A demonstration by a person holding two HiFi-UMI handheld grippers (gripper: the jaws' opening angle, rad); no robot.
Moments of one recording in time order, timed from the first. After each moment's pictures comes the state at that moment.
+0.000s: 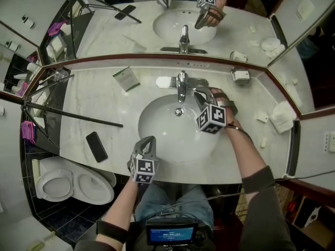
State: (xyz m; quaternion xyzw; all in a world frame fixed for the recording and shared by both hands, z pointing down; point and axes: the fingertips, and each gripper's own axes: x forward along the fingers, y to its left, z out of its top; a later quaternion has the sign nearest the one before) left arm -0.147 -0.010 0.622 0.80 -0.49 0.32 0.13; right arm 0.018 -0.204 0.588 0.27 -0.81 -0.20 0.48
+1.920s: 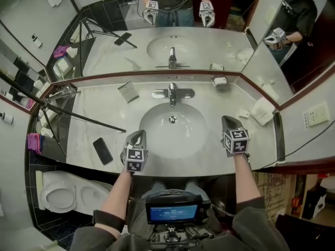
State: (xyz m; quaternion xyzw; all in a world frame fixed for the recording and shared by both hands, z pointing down) left arm -0.172 -0.016 0.523 0.82 -0.49 0.28 0.09; right arm 0.204 -0.051 0.507 0.58 -0.77 0.17 0.22
